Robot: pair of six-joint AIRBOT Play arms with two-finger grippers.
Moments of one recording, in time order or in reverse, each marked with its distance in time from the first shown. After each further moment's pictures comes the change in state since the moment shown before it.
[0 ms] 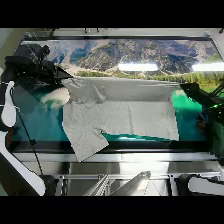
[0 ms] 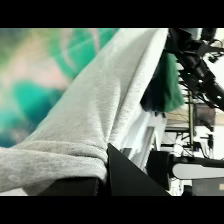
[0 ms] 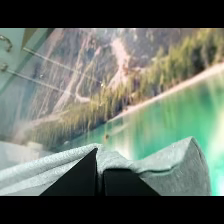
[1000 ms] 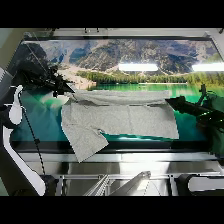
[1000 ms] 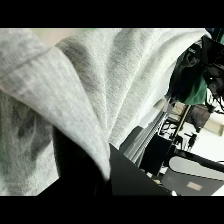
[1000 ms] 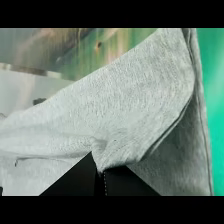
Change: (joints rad) left arm -0.006 -0.066 -0.050 0.189 0.047 -0.206; right arm 0.005 -0.107 -0.030 -0.241 0.147 0.116
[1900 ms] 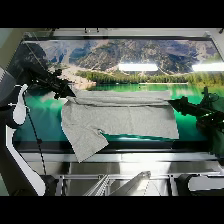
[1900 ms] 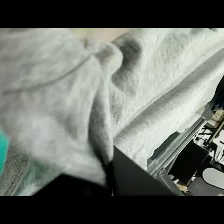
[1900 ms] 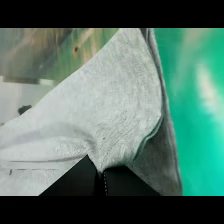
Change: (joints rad) left arm -0.060 0.000 0.002 0.175 -0.044 -0.050; right arm -0.037 0.000 0.000 -0.041 -0.027 0.068
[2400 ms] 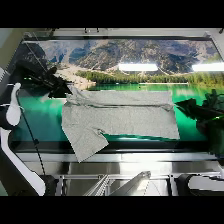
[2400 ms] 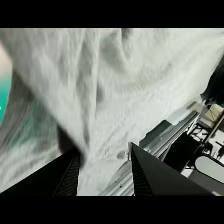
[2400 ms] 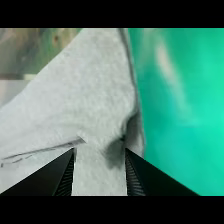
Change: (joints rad) left arm 0.064 0.084 0.000 0.019 0.089 -0.047; right arm -0.144 0.133 0.003 -0.272 0.032 0.231
